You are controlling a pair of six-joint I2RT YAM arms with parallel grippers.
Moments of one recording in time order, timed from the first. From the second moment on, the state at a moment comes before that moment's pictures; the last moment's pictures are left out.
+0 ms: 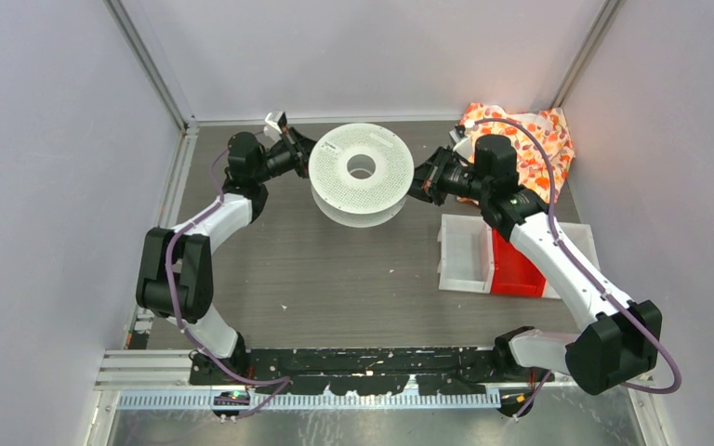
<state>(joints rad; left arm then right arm) -0.20 1.64 1.04 0.68 0.86 -1.56 0.36 1.24 1.09 -0.16 -0.61 1.12</state>
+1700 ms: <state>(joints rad) -0.18 1.65 1.05 0.68 0.84 -1.52 0.35 1.41 1.00 0.27 -0.92 1.39</state>
